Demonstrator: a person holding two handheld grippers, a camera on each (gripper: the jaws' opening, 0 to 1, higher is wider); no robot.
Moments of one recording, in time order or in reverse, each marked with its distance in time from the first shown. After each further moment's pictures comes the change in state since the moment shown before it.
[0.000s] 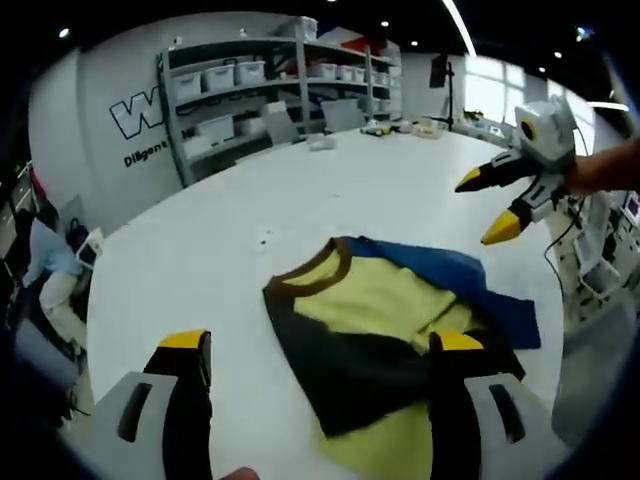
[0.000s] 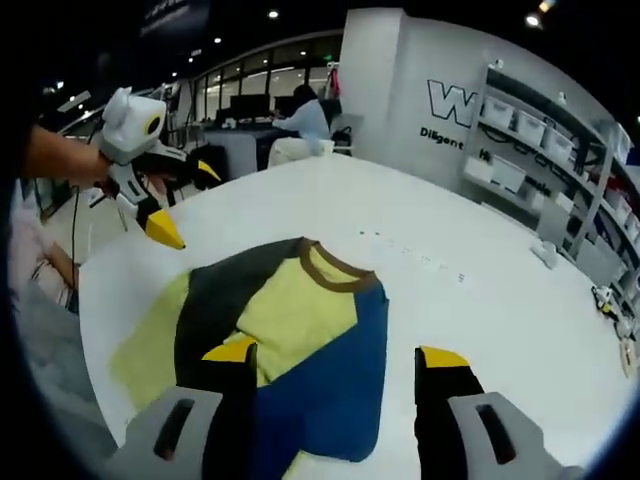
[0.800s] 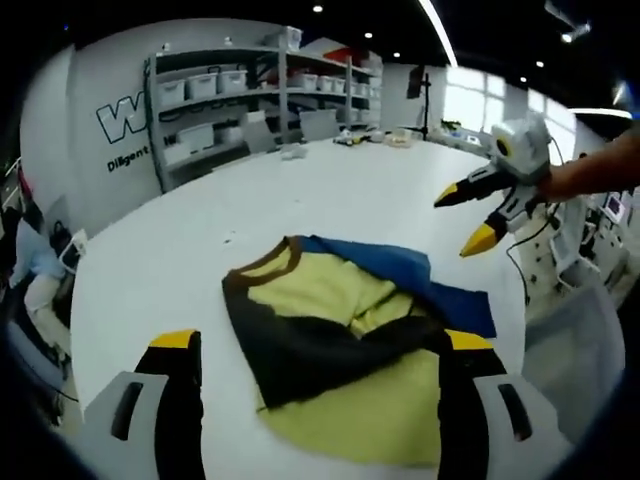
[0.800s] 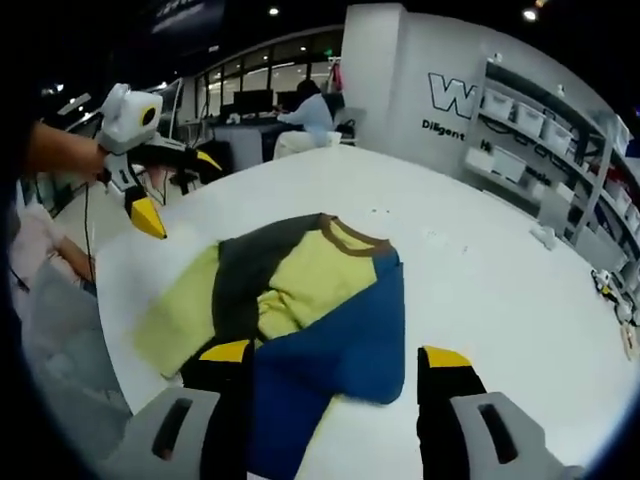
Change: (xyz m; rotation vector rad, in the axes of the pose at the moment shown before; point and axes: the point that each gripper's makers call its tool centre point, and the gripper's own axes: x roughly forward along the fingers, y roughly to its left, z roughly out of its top) left arm -0.035 -0.048 -0.019 0.026 -0.051 -0.107; right arm -0.038 0.031 -0.049 0.026 0.031 0.020
